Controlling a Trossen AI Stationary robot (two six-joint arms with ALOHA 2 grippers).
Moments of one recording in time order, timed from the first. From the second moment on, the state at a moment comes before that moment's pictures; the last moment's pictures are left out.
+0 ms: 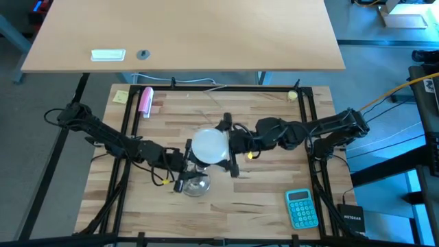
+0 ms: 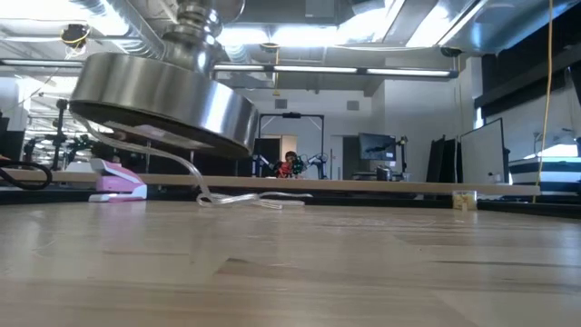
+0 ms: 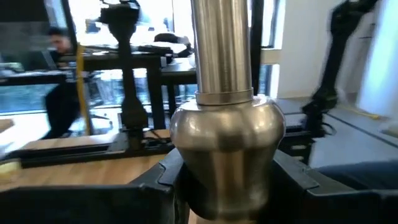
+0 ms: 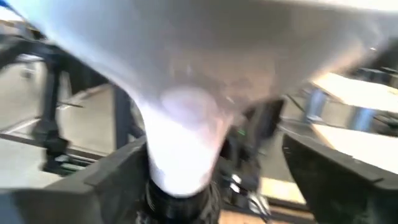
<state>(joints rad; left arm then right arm) -0.40 1.31 0.70 0.67 -0.22 0.03 0.25 1.59 1.55 0.08 0.09 -0.12</state>
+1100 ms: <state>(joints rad) -0.46 1.32 0.70 0.59 -1.21 0.11 0.15 1.74 1.55 0.40 0.52 -0.01</state>
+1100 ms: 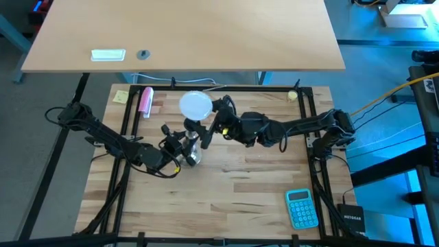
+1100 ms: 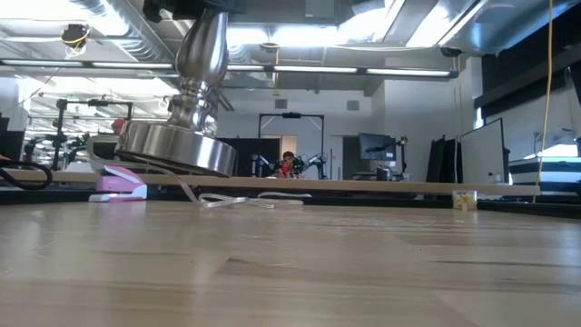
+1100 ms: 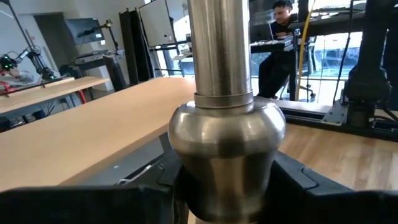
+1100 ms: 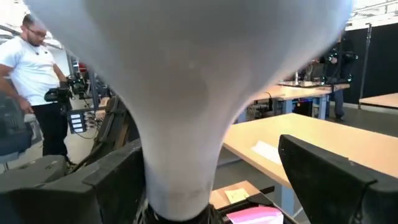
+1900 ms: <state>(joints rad) -0.48 1.25 0.70 0.59 -0.30 0.11 0.19 1.65 1.59 0.22 -0.32 -0.07</state>
